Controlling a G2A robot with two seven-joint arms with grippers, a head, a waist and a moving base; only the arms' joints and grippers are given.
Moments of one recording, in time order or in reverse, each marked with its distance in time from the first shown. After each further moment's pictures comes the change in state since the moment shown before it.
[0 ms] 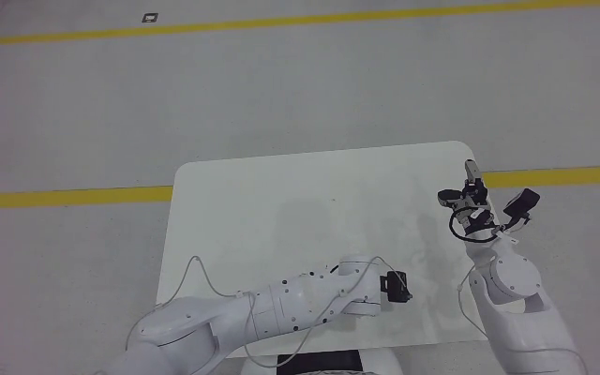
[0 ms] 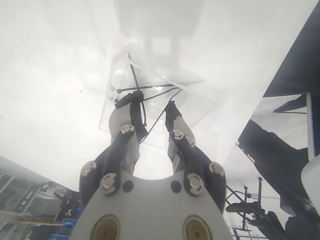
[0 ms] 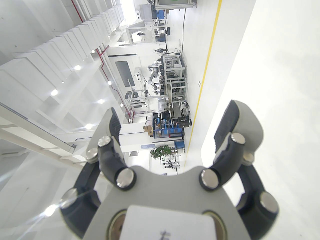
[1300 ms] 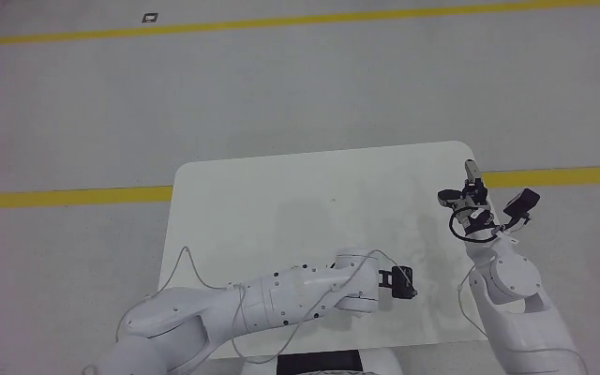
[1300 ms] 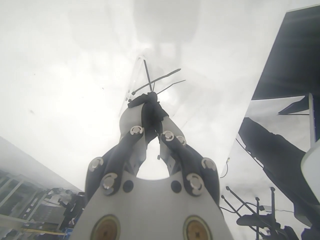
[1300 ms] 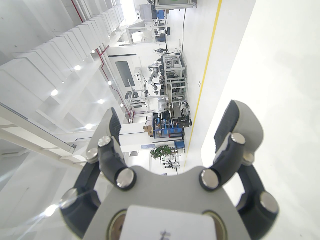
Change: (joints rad) left arm -0.067 0.061 0.000 -0.136 -0.071 0.000 0.000; right arm 0.000 0.000 0.000 0.000 0.000 0.000 0.000
